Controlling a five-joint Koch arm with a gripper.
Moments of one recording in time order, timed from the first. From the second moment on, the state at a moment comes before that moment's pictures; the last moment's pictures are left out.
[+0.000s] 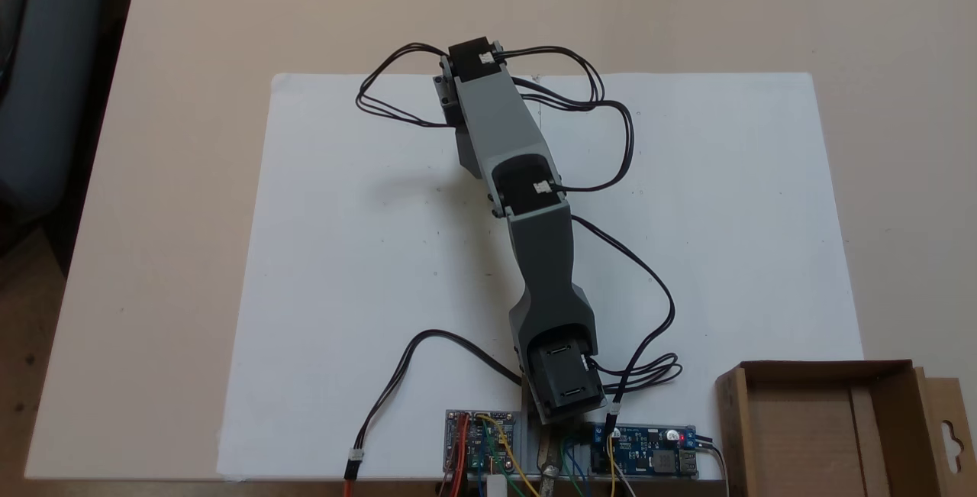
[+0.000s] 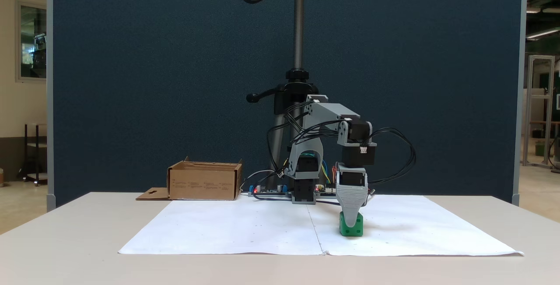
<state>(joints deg) -17.9 61.8 75.1 52.2 23.4</state>
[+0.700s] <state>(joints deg) -17.3 58.0 75.1 47.5 23.5</state>
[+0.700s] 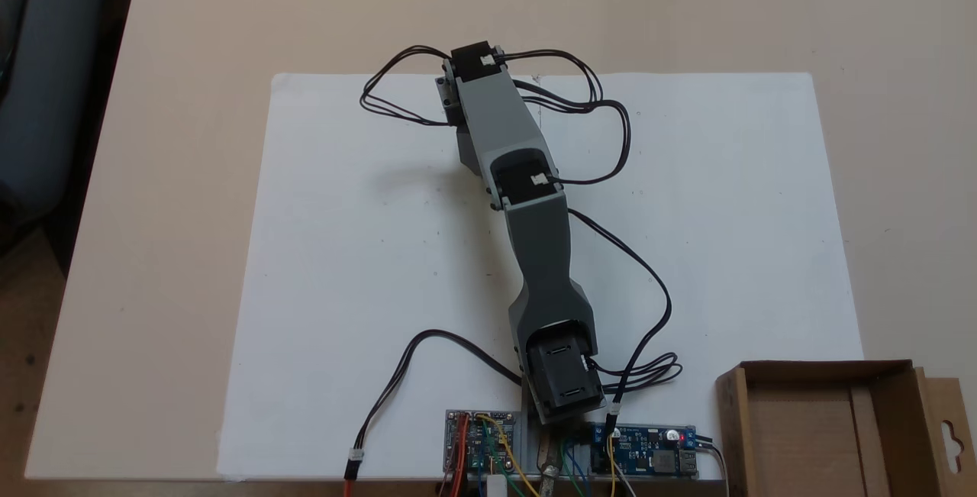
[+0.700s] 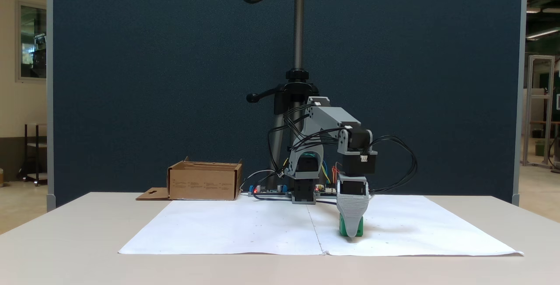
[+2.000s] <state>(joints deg) -16.7 57.0 75.6 46.2 23.4</state>
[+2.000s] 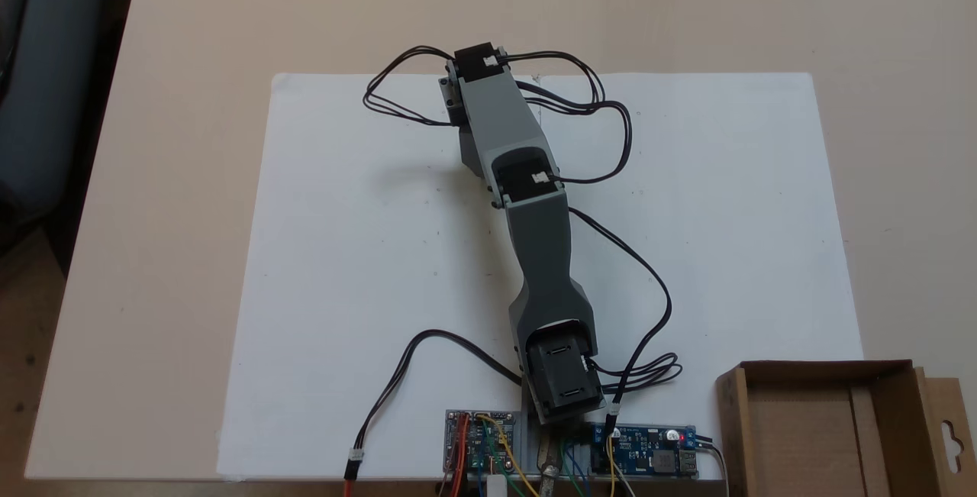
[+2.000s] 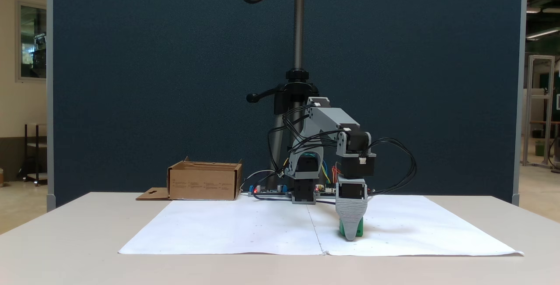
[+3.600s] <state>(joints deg) -14.2 65.3 79.5 44.6 23.5</state>
